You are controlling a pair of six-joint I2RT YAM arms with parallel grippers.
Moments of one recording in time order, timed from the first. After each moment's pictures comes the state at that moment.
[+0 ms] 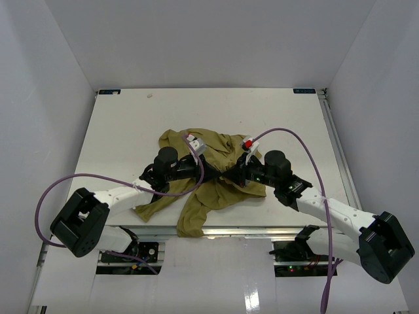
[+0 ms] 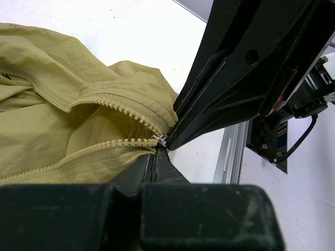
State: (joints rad) left arm -0.66 1.34 0.58 0.59 0.63 -0.28; right arm 0.72 1.08 0.54 0.27 -0.39 0.24
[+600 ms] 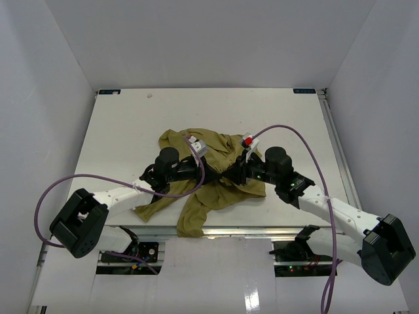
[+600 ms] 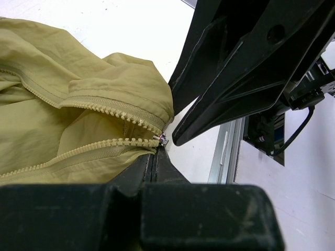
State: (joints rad) left arm -0.67 1.34 0.58 0.55 0.64 -0.26; right arm 0.71 1.06 0.60 0.18 -0.42 0.23
